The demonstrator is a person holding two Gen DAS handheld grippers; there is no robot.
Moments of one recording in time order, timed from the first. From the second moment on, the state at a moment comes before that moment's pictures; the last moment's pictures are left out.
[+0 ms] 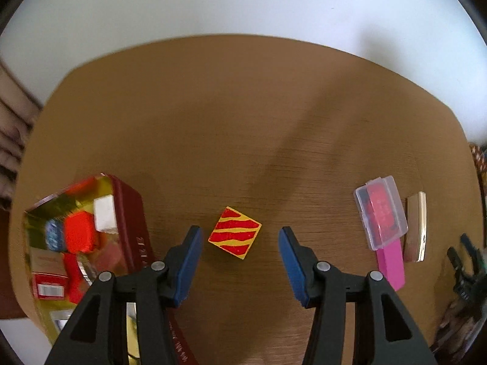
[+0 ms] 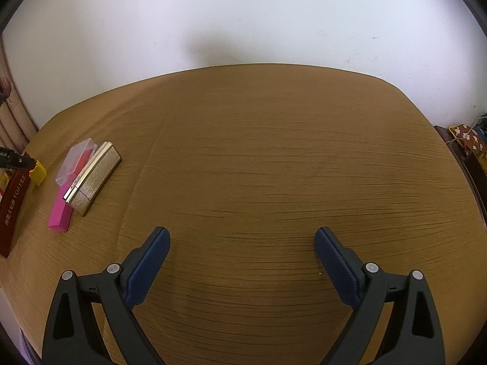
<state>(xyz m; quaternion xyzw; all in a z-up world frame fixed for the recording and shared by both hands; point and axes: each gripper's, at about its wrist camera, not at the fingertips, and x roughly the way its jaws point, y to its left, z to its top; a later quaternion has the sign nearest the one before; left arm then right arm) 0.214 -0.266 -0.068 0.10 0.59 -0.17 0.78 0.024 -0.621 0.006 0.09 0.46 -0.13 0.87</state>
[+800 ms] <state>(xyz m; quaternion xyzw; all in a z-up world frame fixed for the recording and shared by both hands) 0.165 -0.226 -0.074 -0.02 0.60 -0.18 0.78 0.025 -0.620 0.005 0.08 0.47 -0.13 0.87</state>
